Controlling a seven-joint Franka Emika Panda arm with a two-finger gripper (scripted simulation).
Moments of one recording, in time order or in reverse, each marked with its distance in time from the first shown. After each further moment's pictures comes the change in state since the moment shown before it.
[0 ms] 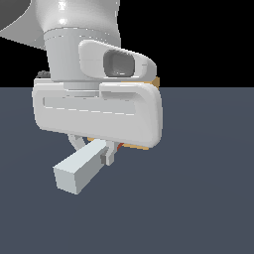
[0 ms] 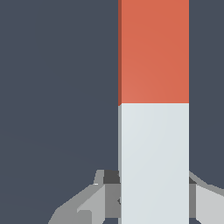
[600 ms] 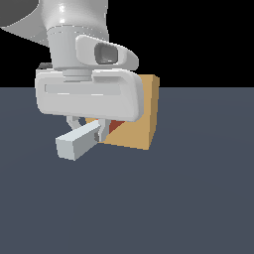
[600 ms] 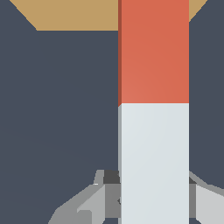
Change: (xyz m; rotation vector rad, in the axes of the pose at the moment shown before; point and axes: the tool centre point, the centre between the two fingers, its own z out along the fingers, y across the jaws) arm 0.035 -0.034 -0.018 -0.001 0.000 -0.034
